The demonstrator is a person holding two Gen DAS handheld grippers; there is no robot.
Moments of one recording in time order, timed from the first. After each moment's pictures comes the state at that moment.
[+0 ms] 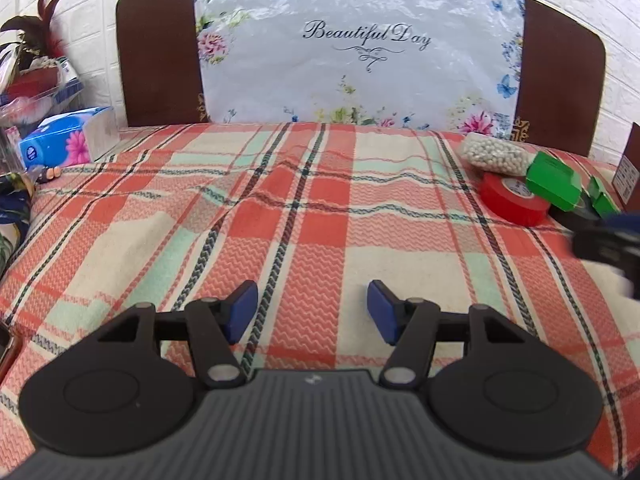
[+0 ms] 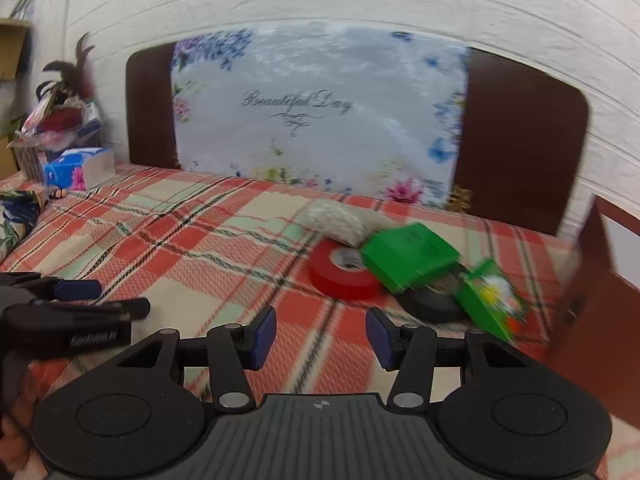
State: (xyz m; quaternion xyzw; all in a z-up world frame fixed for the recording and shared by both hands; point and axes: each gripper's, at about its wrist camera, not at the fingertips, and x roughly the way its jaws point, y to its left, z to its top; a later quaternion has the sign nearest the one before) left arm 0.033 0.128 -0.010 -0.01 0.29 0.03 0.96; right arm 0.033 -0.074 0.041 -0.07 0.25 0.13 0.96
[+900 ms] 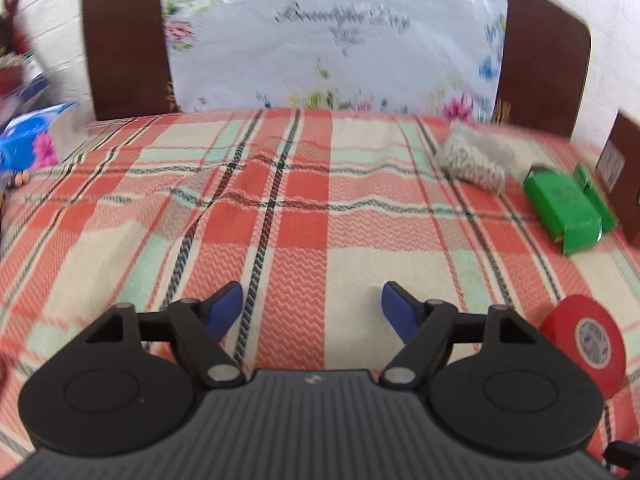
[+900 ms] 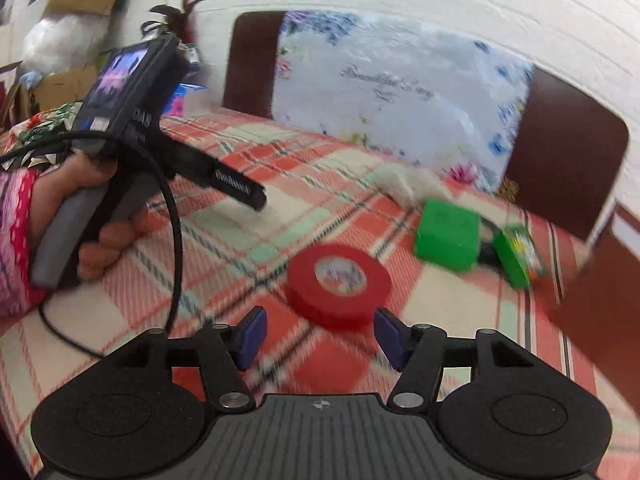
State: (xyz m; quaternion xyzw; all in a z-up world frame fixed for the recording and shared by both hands) left arm 0.061 0.132 -0.002 0.01 0.34 -0.02 0.94; right arm -0.061 -0.109 0.043 -0.14 0.28 0.22 0.93
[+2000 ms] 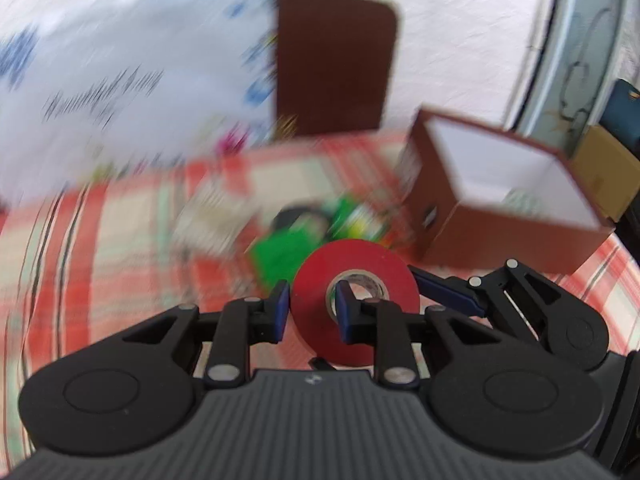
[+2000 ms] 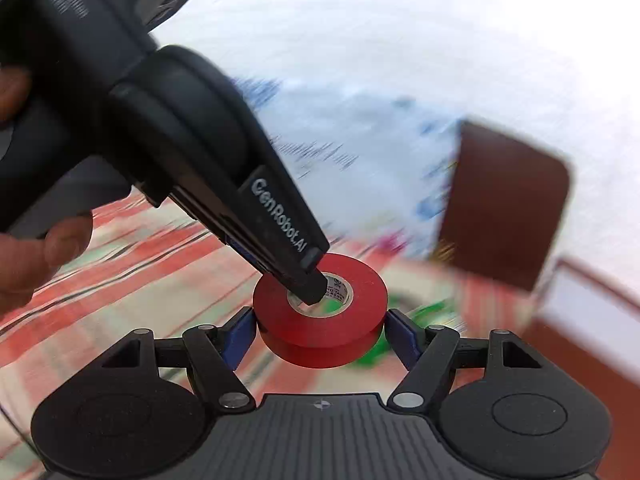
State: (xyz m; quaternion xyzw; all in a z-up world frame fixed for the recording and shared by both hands) left arm 0.056 -0.027 0.109 0.05 0.35 -0.23 0.91; right arm -0.019 -0.151 0.084 -0.12 0.16 0.15 0.97
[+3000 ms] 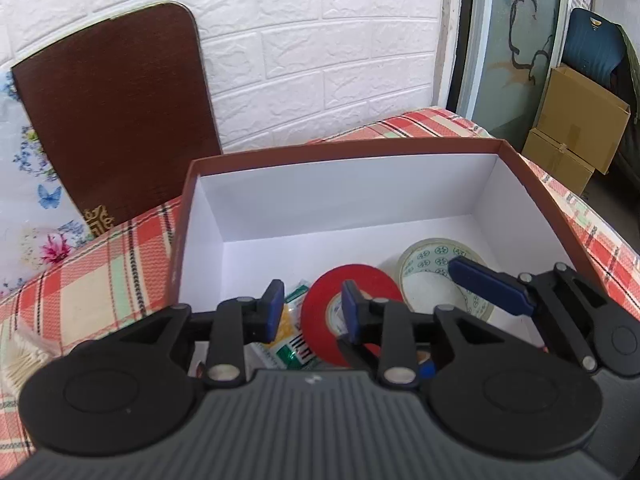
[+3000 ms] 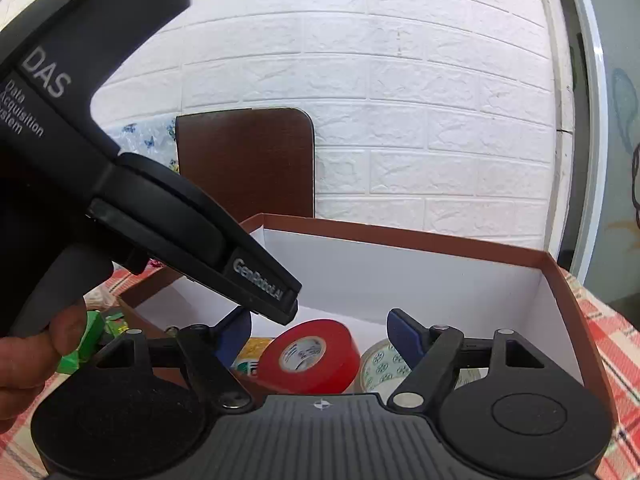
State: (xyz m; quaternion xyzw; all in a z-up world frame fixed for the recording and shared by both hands) left arm 0.091 -0.255 0.097 0.14 0.34 -0.28 0.89; right arm 0.001 -0.369 0.082 0.02 0.16 -0.02 0.99
